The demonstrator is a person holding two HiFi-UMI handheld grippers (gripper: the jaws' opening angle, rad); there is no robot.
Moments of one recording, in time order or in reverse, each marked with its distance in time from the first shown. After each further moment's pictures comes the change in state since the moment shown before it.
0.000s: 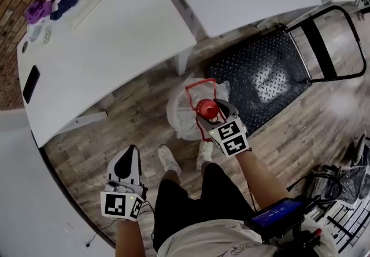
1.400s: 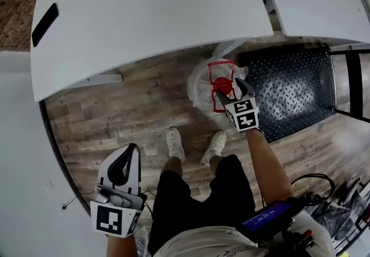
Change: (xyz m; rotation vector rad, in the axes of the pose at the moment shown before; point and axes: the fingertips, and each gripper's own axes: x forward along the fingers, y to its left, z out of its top) left arm -0.051 0.044 -0.013 0.011 -0.011 0.164; right arm 0.164 0.004 -0.044 -0.126 0.042 0.061
